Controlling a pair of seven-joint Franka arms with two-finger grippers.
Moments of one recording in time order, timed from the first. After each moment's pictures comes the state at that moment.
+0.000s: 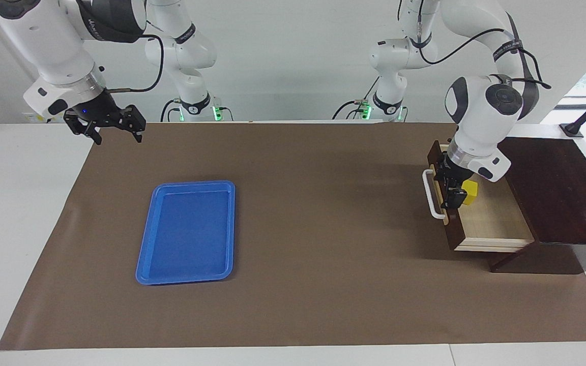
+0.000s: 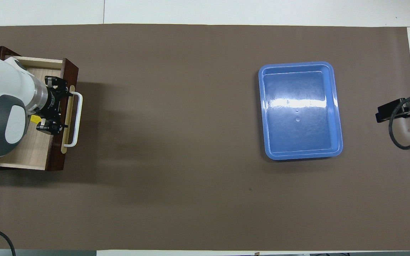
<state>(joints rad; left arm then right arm) 0.00 0.09 -0.11 -1.92 0.05 2.03 -1.55 -0.07 0.00 0.02 -1.61 -0.03 1.51 -0.10</state>
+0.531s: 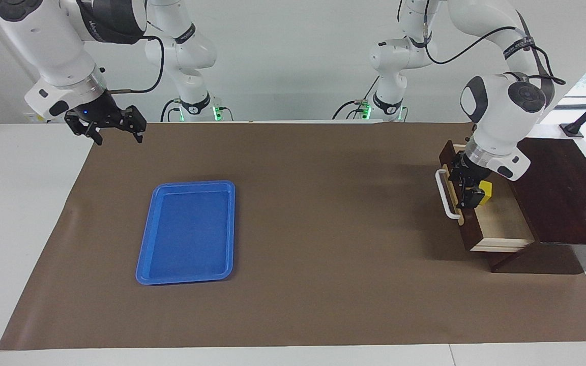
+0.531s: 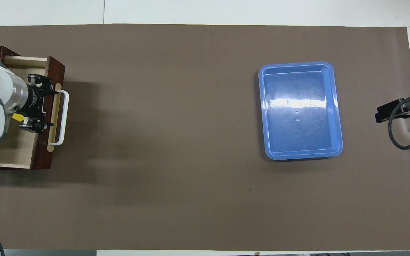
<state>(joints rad) 0.08 0.09 -0.12 -1.91 0.04 2.03 -1.46 -0.07 0.00 0.02 -1.61 -0.03 1.51 -0.10</state>
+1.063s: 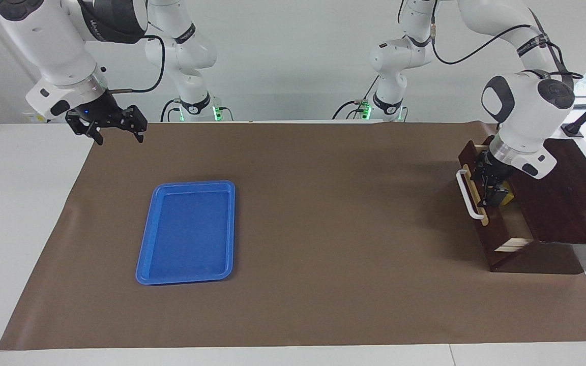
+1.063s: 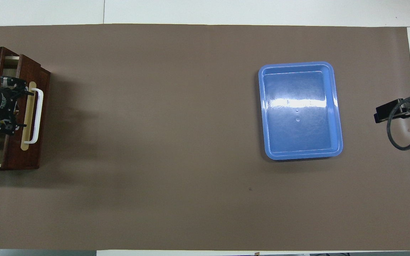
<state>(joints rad) 0.20 0.09 -0.11 -1.92 0.05 2.06 -1.25 -0.07 0.00 0.03 -1.61 -0.03 1.51 -0.10</state>
